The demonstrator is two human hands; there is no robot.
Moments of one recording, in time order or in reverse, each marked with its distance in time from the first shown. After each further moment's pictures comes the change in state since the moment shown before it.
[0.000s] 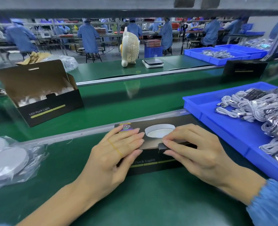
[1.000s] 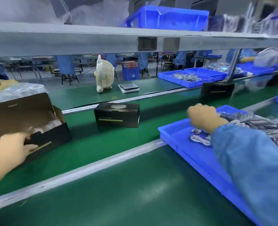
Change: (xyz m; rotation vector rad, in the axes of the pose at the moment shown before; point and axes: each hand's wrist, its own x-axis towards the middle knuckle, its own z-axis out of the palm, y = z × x) left_hand 0.037 -0.329 -0.076 0.794 -0.445 -0.780; right_hand 0.059 0.216 -0.054 -0.915 -0.894 0.949
